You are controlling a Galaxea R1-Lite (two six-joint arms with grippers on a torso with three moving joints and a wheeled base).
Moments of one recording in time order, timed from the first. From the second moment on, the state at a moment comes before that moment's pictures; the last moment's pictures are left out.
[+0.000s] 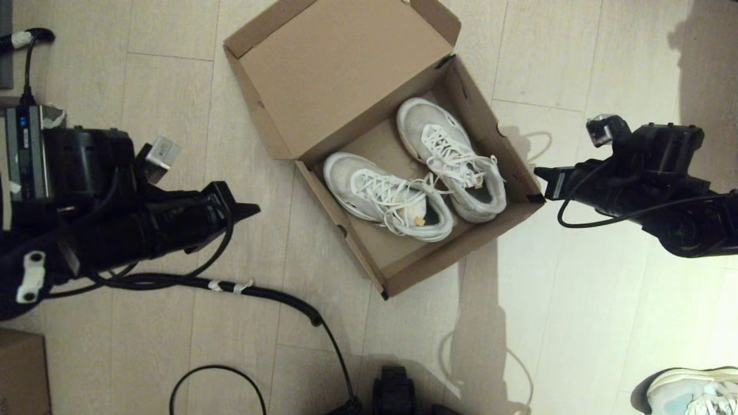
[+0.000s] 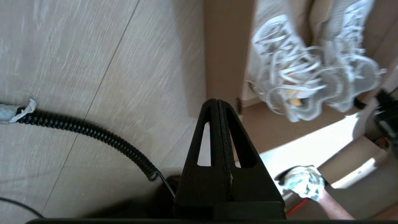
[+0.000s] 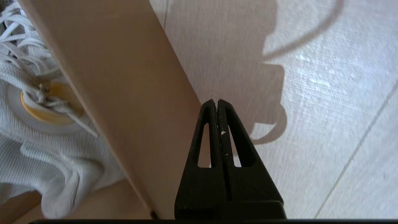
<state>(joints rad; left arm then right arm) -0.22 1.57 -0.93 -0.37 -0.17 -0.53 0.01 1.92 -1.18 -0.67 0.26 0.04</state>
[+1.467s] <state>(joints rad) -0.27 2.21 -1.73 -0.42 -0.02 -0.52 0.17 1.81 -0.83 -0.78 0.26 -0.03</state>
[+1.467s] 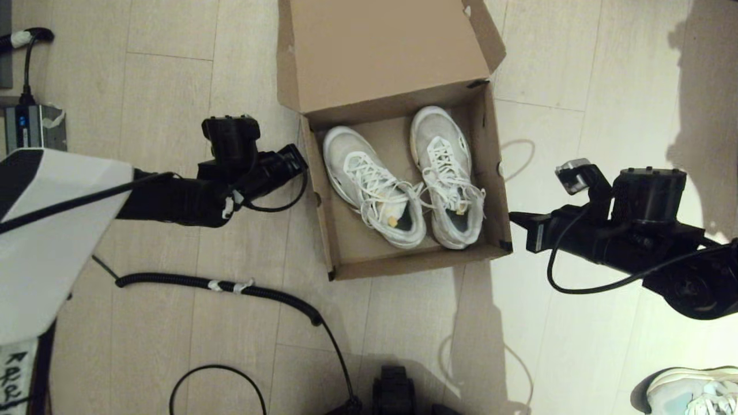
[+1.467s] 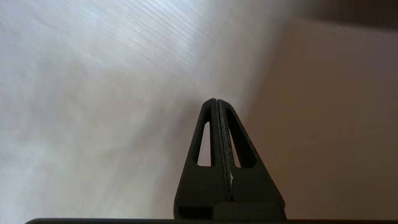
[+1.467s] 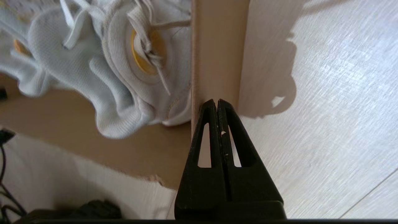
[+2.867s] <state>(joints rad) -0.26 2.17 -1.85 -0.32 -0.03 -0.53 0.21 1.77 -0.55 -0.98 0.19 -0.03</state>
